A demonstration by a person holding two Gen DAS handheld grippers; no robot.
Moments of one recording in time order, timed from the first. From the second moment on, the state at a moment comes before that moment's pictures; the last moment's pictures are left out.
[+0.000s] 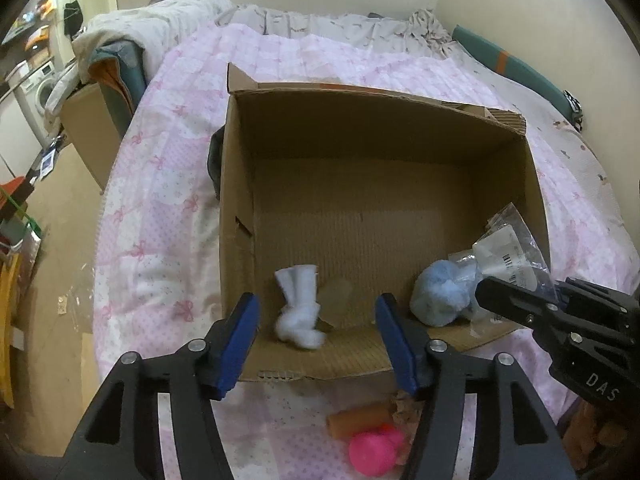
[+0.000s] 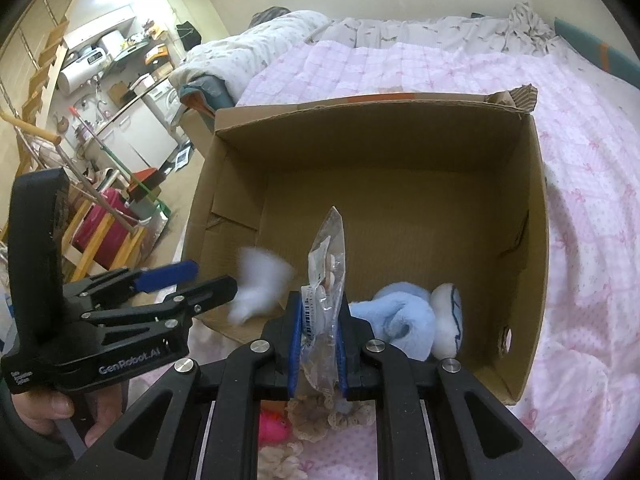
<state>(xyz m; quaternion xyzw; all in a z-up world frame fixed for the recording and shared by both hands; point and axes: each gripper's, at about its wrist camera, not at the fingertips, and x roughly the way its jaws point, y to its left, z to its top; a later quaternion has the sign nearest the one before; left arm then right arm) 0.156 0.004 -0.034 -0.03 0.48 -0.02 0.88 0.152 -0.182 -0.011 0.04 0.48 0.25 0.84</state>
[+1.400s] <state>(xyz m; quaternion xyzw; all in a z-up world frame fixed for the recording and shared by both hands) 0.116 0.029 -0.020 -0.06 0.49 0.03 0.87 0.127 -0.203 -0.009 0.06 0.51 0.19 0.84</state>
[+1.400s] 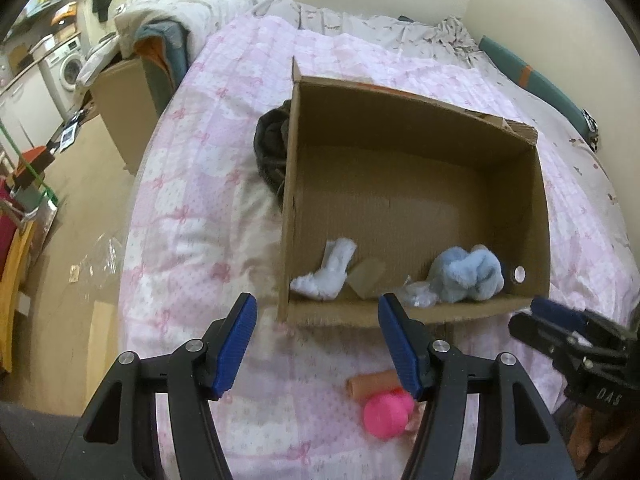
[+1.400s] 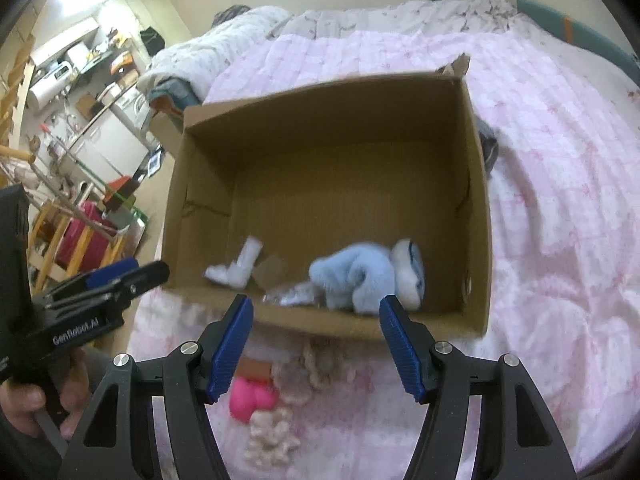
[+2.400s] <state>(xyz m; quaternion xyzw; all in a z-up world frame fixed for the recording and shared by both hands) 0.074 0.034 -0.026 -0.11 0.50 0.04 0.86 0.075 -0.131 -0.110 -0.04 0.67 0.25 0.70</state>
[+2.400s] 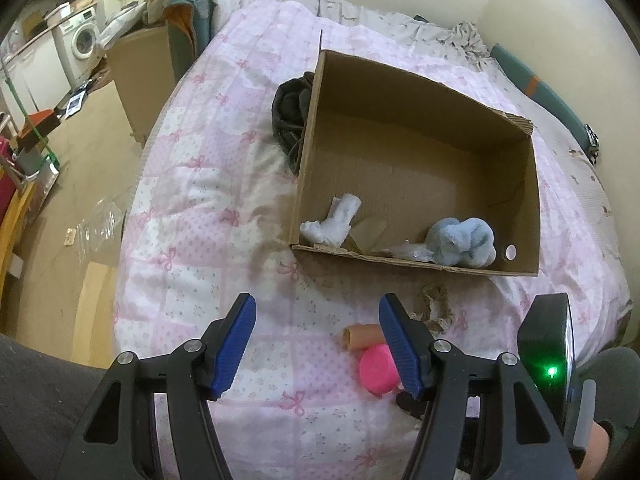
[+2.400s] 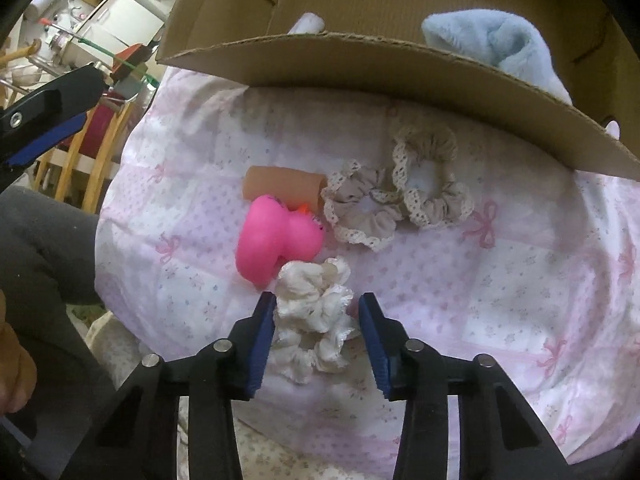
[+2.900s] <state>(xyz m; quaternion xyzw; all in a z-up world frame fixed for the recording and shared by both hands) 0.078 0.030 -0.041 -0.11 0.52 0.03 0.84 0.073 -0.151 -0.068 -0.02 0.62 0.25 0.74</state>
